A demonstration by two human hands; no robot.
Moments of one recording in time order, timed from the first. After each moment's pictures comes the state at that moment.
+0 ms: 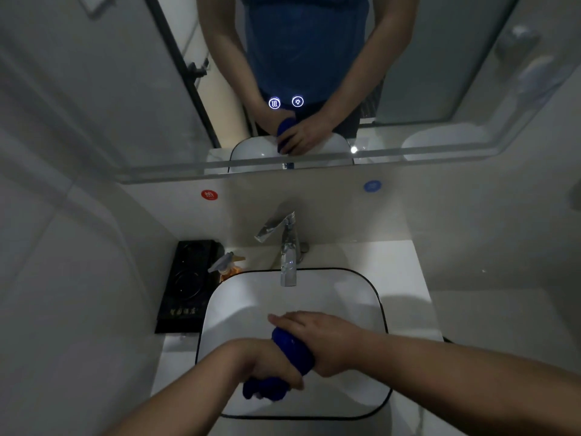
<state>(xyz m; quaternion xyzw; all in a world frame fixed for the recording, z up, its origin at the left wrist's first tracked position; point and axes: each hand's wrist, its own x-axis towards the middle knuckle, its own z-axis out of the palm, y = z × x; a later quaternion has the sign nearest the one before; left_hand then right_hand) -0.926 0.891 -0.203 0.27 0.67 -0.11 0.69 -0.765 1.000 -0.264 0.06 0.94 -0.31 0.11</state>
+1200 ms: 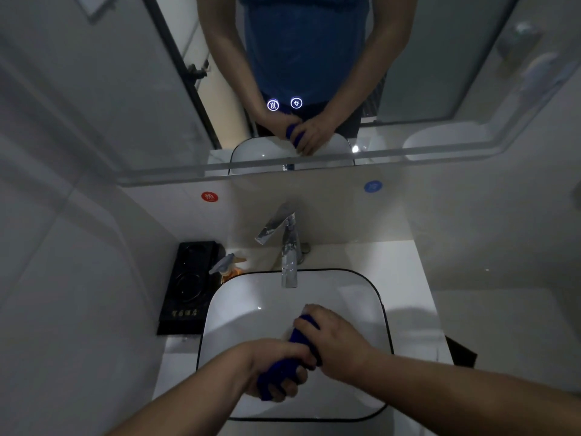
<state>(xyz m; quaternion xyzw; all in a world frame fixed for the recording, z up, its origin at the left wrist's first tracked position) -0.919 0.888 -0.225 0.02 0.53 0.08 0.84 -0.746 0.985 -0.279 0.16 0.95 -0.26 -0.02</state>
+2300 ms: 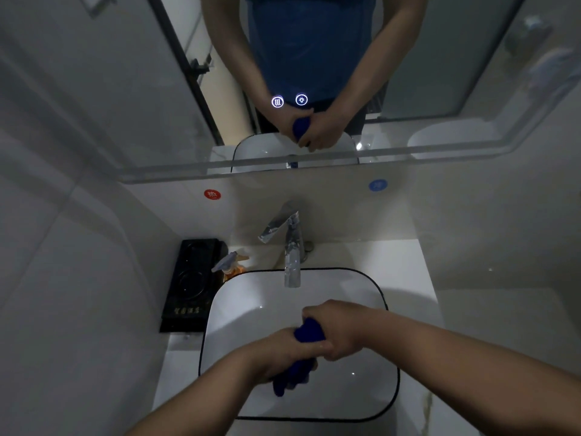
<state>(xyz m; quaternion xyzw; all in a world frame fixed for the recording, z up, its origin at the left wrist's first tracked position) -0.904 0.895 -0.212 0.20 0.64 0.19 0.72 -0.771 1.035 -0.237 0.17 0.89 -0.35 0.24</state>
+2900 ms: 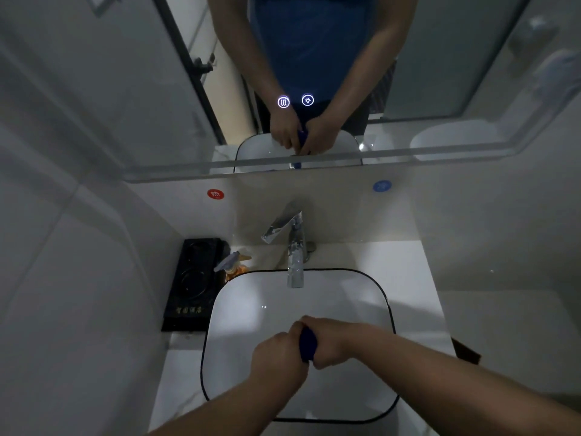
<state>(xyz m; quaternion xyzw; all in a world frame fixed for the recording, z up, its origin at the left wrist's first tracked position) -0.888 0.869 -0.263 0.50 0.83 -0.03 0.26 -0.789 1.007 -0.248 0.28 0.79 -0.44 0.33</state>
